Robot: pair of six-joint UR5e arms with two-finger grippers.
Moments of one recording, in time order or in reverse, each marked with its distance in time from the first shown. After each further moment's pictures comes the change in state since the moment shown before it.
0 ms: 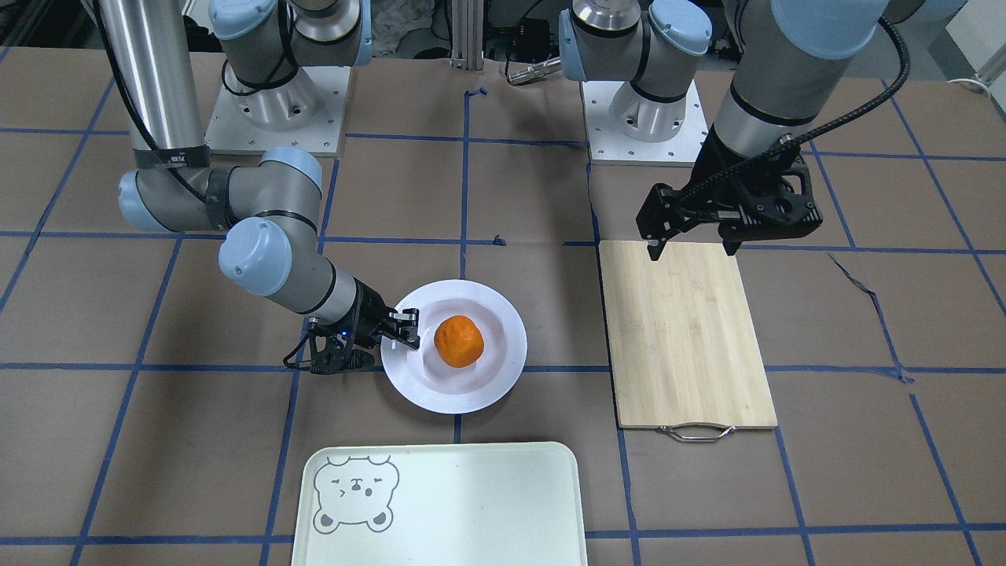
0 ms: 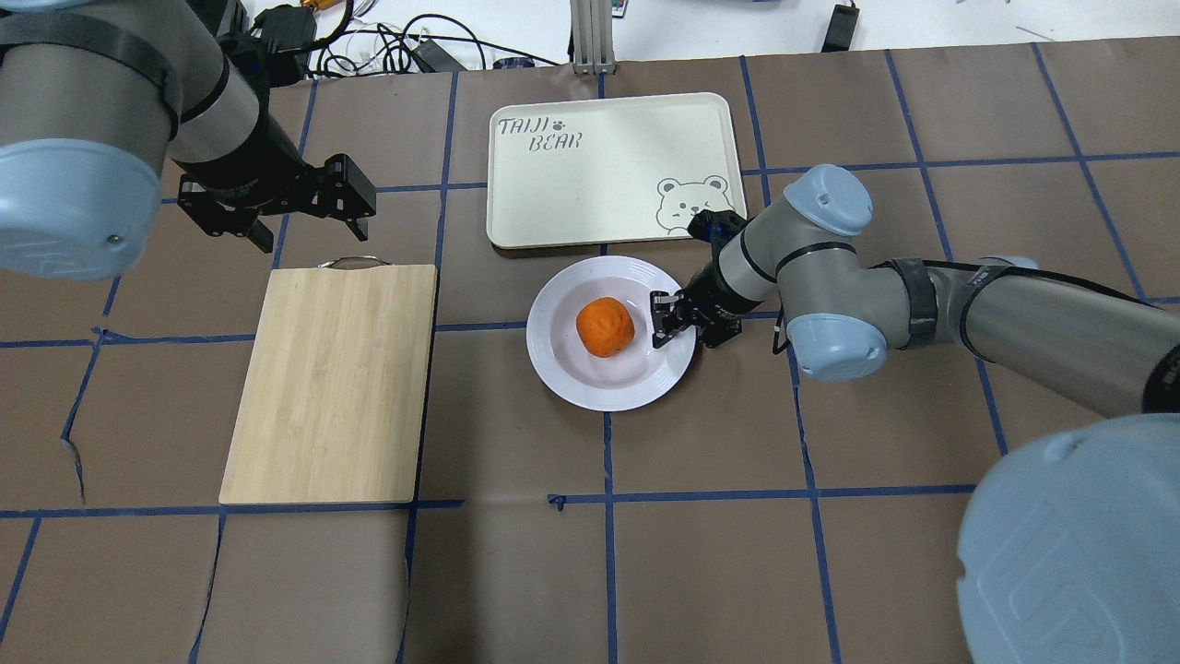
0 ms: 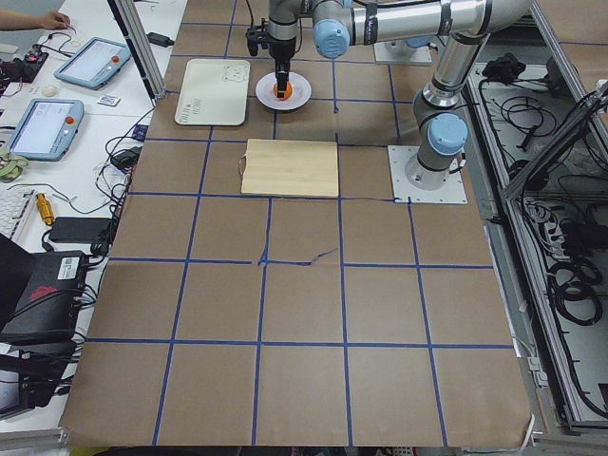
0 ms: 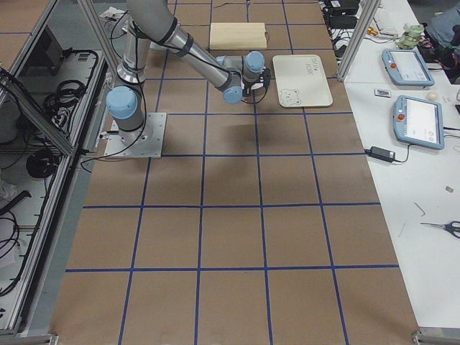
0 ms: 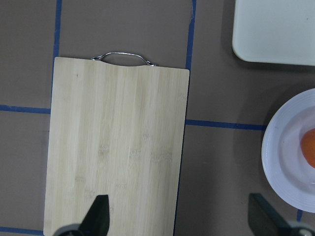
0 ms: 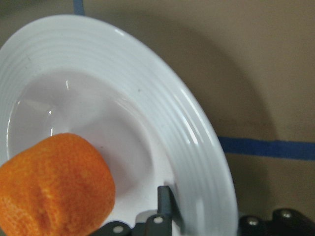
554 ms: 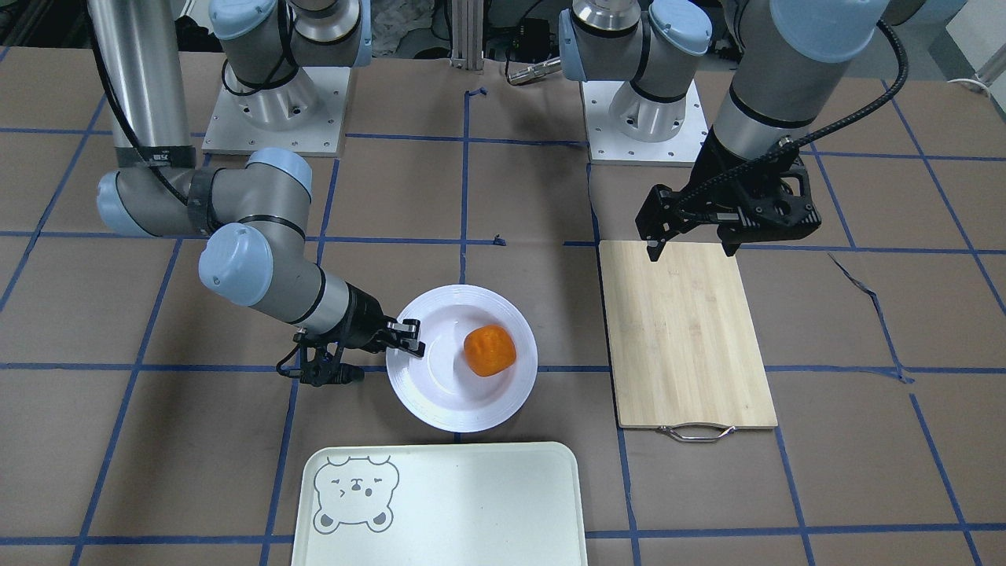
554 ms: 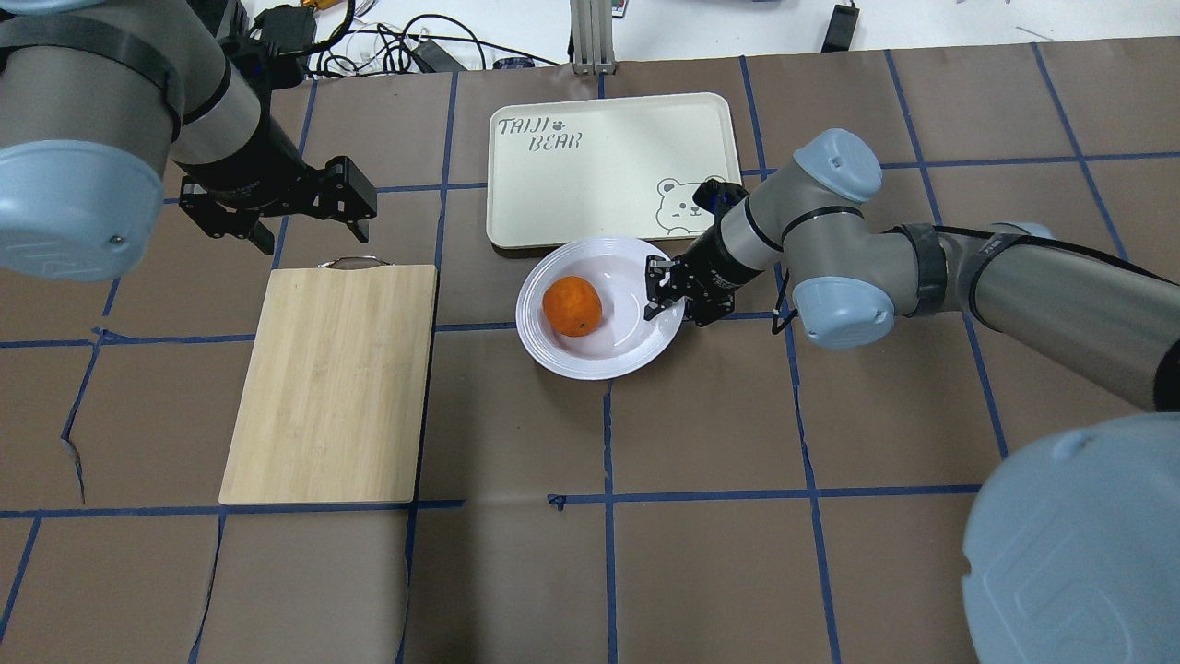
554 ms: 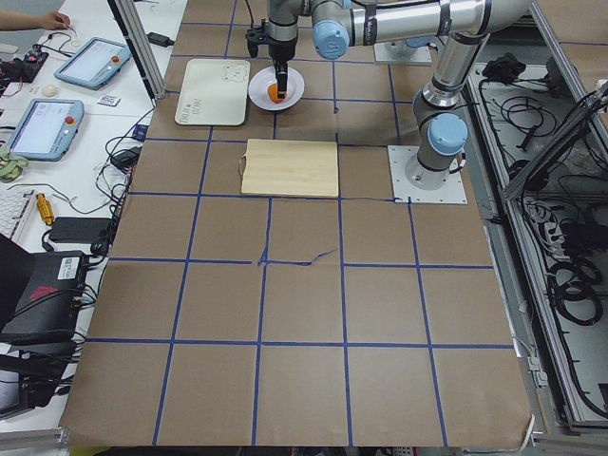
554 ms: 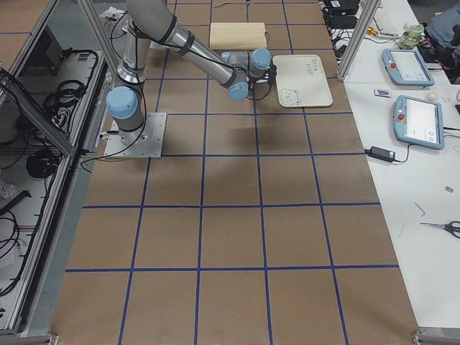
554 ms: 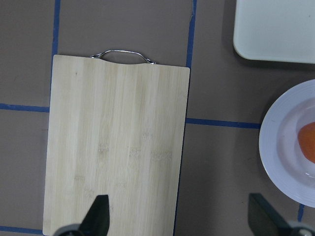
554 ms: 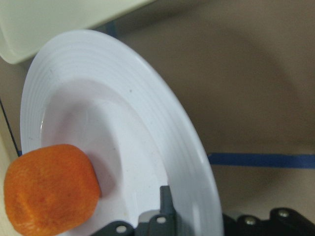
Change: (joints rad) left arm 0.000 -0.003 -0.001 0.000 0.000 0.000; right arm -0.012 -0.005 -0.095 0.088 0.087 0.115
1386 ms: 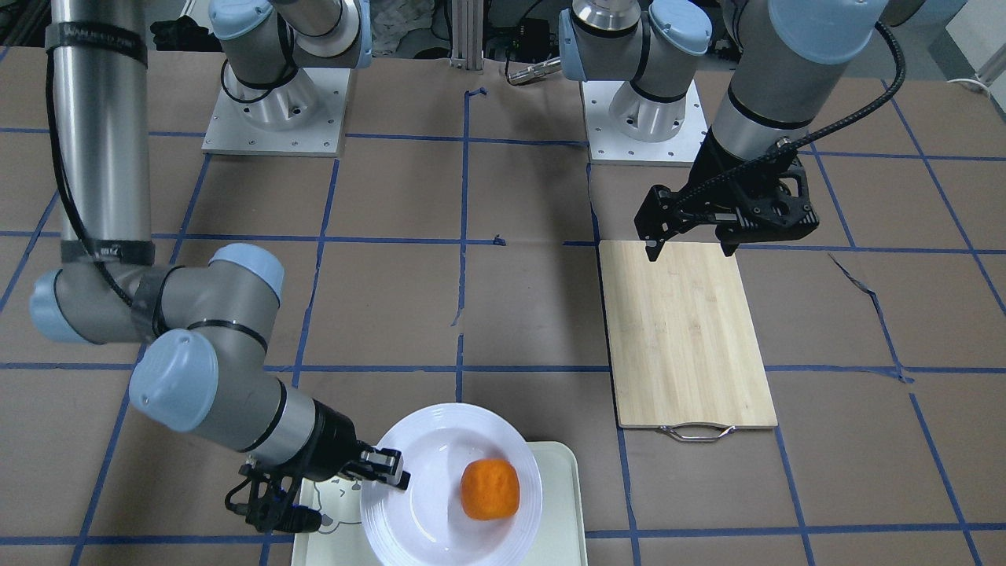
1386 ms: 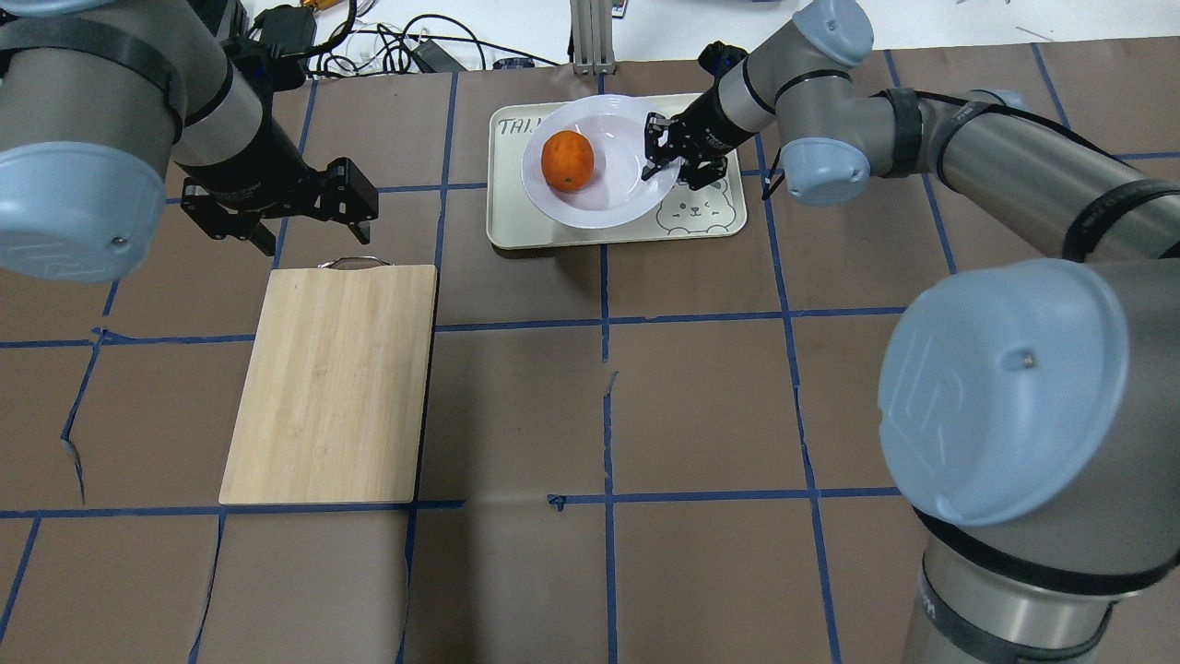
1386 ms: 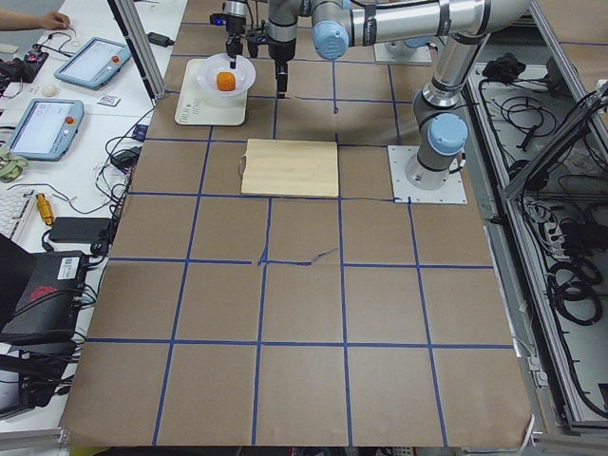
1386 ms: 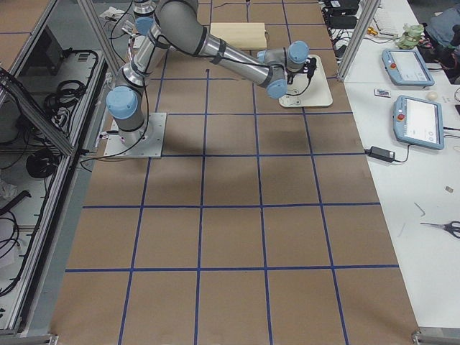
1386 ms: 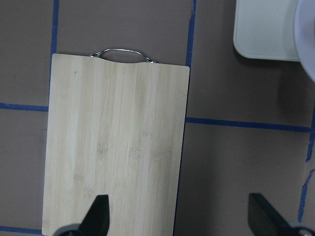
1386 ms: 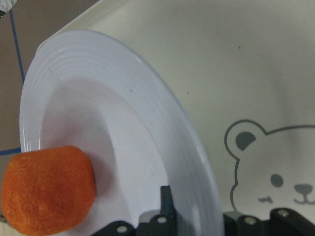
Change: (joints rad) left arm -0.001 -0.002 -0.002 0.000 -0.001 0.000; right arm -0.028 0.282 -0.500 0.028 -0.008 0.064
